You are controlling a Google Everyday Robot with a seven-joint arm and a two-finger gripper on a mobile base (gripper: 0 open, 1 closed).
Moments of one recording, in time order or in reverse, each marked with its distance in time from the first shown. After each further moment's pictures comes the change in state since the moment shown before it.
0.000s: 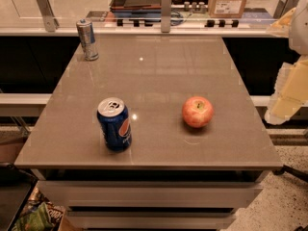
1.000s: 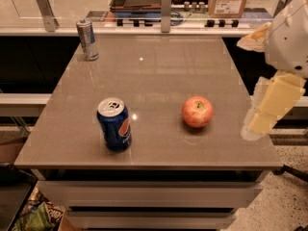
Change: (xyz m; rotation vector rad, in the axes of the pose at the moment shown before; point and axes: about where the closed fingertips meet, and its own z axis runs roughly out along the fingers) arm -0.038 0.035 0.010 -0.081 -0.136 -0.048
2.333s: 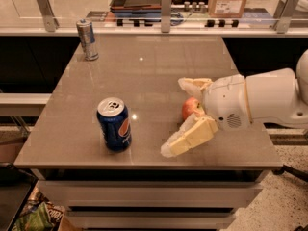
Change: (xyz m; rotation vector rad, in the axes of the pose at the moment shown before) arm -0.089 0.035 0.115 -0.147 -0.707 0.206
